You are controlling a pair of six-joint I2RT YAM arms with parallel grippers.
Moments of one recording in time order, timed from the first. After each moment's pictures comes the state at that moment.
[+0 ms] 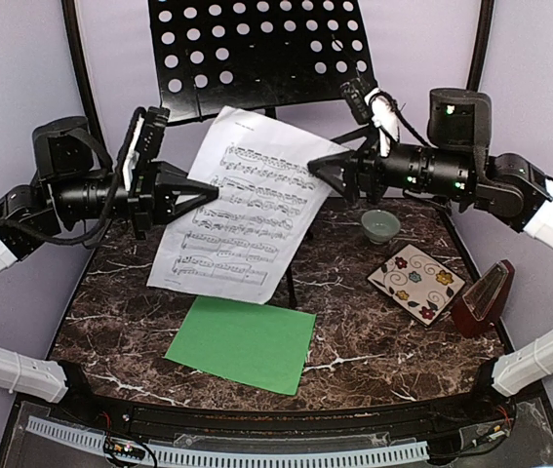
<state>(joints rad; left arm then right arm) -0.82 1.07 1.28 -0.34 0.56 0.16 0.97 1.26 1.51 -0.44 -0.04 -0.13</state>
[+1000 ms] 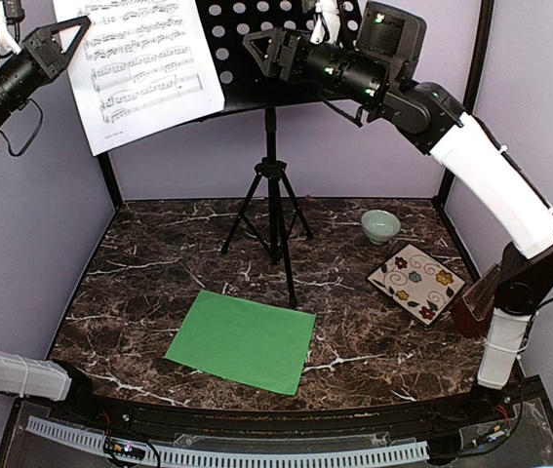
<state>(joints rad) -0.38 1.11 1.81 -0.28 0.23 -0.23 0.94 1.85 2.36 -0.28 0.04 0.13</state>
